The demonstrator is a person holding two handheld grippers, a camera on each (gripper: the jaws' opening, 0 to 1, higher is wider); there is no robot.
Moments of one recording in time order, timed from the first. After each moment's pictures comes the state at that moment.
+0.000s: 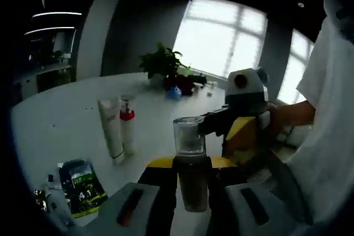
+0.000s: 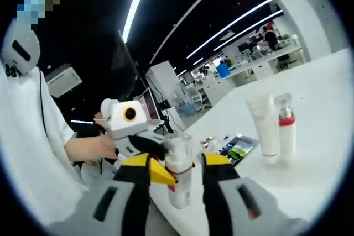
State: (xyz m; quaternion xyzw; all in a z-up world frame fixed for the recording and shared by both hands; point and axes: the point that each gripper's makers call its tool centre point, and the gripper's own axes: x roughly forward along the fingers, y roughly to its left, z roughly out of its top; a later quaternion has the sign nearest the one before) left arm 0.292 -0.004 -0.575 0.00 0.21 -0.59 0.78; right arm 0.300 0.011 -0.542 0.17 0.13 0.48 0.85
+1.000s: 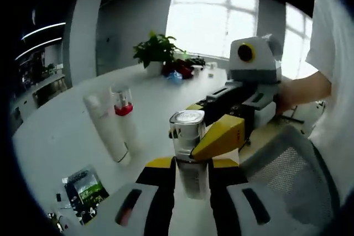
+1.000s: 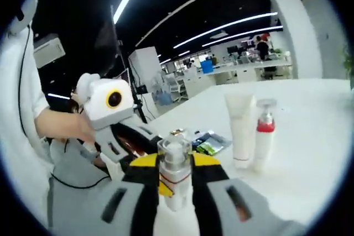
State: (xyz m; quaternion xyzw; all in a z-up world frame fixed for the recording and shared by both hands) left arm 0.320 -0.023 -0.619 0.09 0.22 -0.59 0.78; right arm 0.335 -0.005 -0.588 0.04 0.16 0.42 0.89
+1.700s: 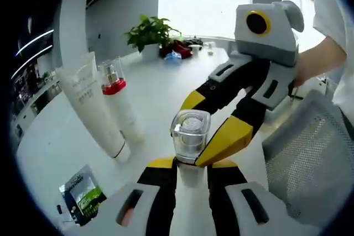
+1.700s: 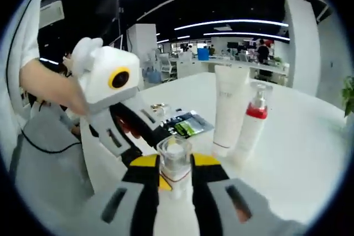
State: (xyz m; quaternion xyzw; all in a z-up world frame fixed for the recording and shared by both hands) left arm 0.344 -0.038 -0.680 0.16 0.24 -0.59 0.76; right arm 0.353 -0.021 -0.647 -0.07 0.19 0.39 0.90
